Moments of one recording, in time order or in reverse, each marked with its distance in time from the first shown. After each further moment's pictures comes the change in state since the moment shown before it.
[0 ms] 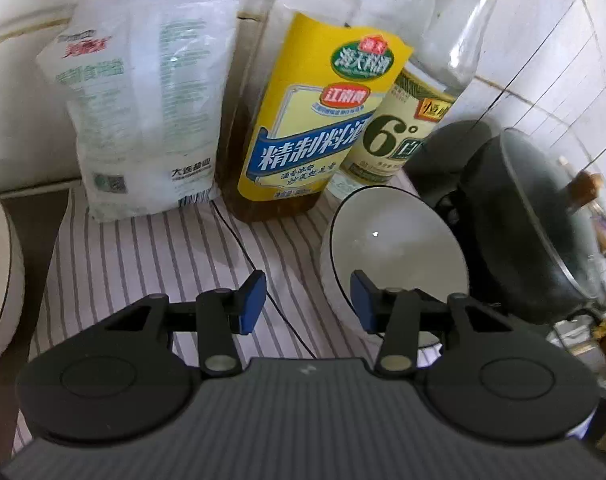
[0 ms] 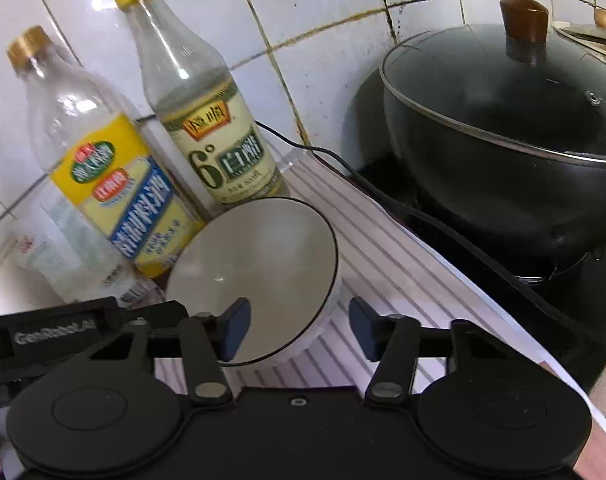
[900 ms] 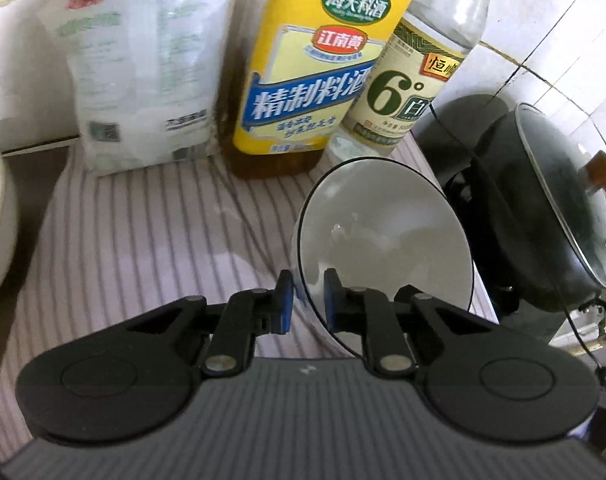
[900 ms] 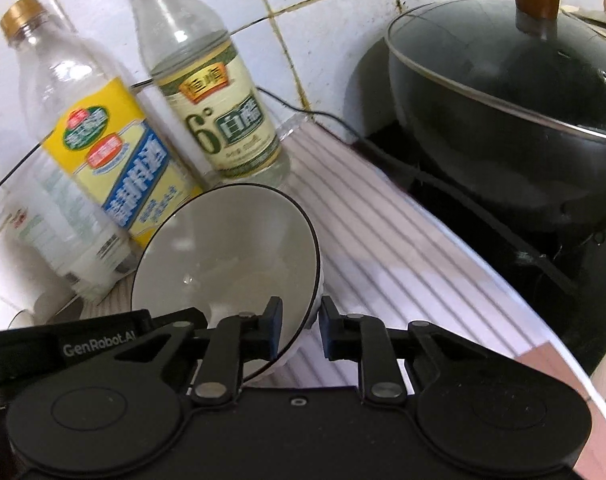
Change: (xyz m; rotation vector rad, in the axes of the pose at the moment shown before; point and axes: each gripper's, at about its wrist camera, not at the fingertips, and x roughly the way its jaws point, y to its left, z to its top) left arm 0.009 -0.014 -0.016 -0.042 0.079 0.053; right arm 0.001 0.004 -0.004 -0.011 0.090 0.013
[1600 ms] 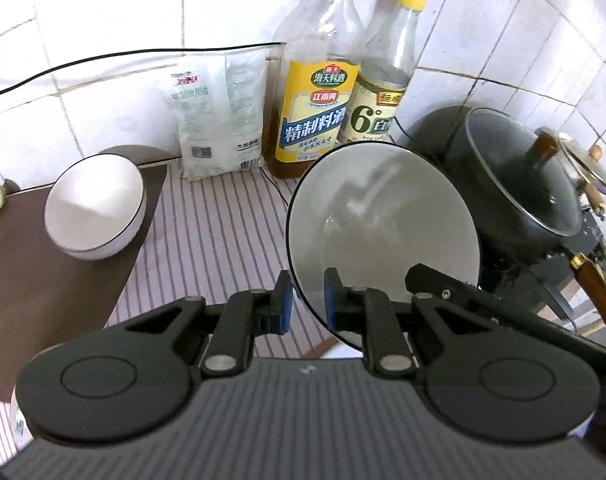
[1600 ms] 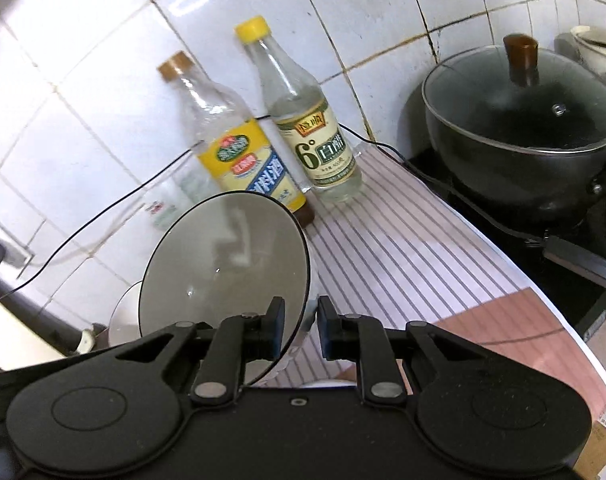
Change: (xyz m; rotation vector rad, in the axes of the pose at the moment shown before) left arm -0.147 -0.019 -0.052 0.078 -0.095 0.106; right arm -0.125 0.008 -0.033 -0.026 -0.055 0.185
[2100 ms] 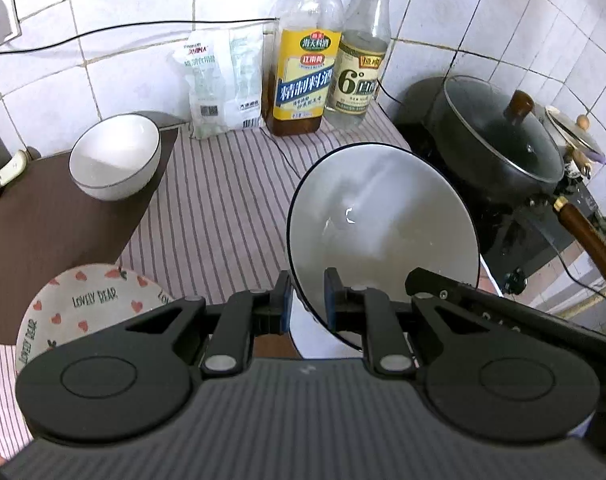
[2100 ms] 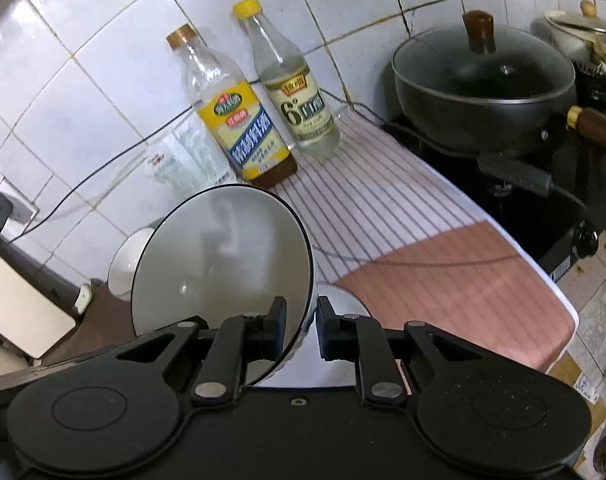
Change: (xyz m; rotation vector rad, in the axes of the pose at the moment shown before) left arm -0.037 -0.015 -0.057 0.022 0.013 0.018; right arm -0.045 -0.007 -0.041 0.003 0.067 -0.036
